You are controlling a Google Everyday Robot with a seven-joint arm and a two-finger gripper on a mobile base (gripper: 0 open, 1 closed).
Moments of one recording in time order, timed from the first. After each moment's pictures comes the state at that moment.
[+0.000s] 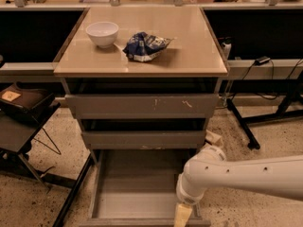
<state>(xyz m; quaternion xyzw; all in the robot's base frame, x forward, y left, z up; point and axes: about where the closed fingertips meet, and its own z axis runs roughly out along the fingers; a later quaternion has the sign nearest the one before) 0.403 -0.107 0.455 -0.63 0.77 0.09 0.05</state>
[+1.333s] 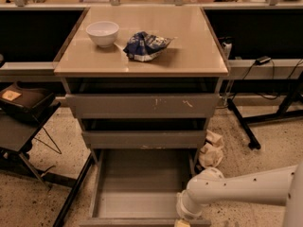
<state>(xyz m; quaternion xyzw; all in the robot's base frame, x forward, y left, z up) 0.374 -0.100 0.354 -0.61 0.78 0.15 0.05</state>
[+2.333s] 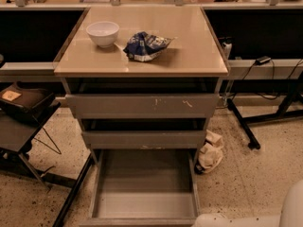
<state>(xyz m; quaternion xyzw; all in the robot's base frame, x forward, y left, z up) 0.272 -0.080 0.211 -0.57 0.77 0.29 0.08</state>
